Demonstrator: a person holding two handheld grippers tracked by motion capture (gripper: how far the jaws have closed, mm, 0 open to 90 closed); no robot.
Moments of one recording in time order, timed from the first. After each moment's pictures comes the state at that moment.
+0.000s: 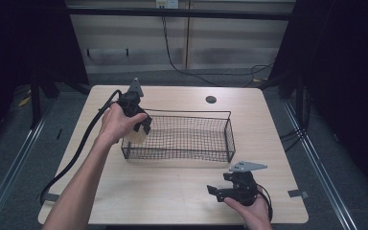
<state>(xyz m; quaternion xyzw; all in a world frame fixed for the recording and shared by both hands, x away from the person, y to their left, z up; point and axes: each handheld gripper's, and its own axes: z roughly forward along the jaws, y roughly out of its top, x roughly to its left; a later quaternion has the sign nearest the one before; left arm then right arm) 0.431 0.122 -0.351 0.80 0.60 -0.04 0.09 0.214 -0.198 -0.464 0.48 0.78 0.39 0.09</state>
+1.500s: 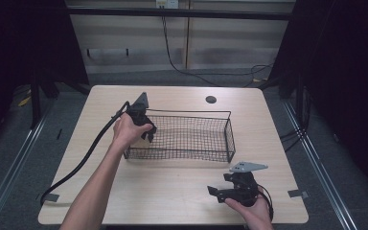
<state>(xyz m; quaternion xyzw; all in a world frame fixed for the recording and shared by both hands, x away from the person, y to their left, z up) 0.448 0.108 -0.414 0.78 0.63 -0.03 0.03 0.212 -0.199 -0.463 0.48 0.78 0.39 0.09</state>
